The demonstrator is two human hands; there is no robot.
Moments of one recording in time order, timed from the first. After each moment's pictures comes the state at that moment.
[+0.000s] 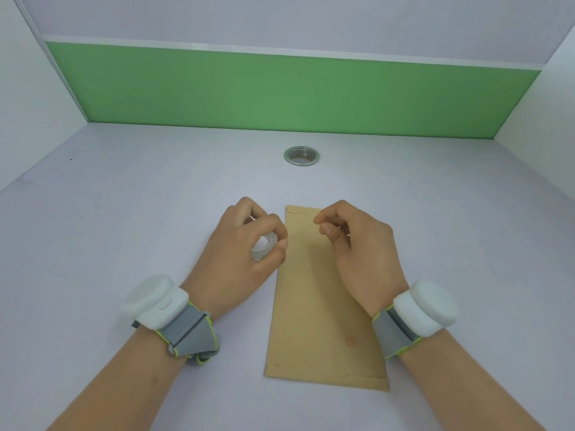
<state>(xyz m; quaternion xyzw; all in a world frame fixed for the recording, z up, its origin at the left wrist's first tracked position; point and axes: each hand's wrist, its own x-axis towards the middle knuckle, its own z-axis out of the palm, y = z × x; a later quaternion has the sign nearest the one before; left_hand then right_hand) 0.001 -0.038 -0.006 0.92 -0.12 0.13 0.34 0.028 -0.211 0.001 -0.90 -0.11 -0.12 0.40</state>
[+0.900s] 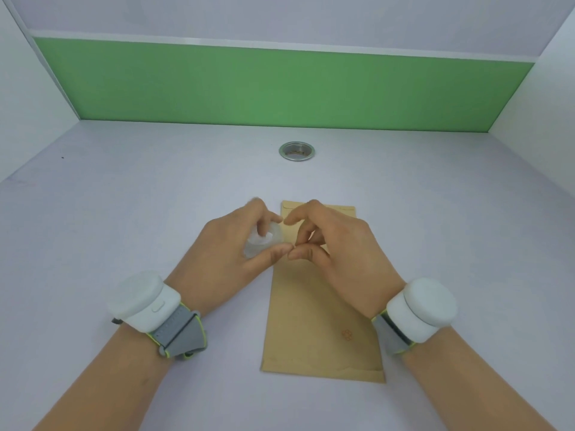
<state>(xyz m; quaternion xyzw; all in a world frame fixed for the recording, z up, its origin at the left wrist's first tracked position) -0.002 -0.031 -0.001 0.91 -0.16 0.14 0.36 0.021 -0.211 0.009 -0.88 -0.31 -0.07 0.35</state>
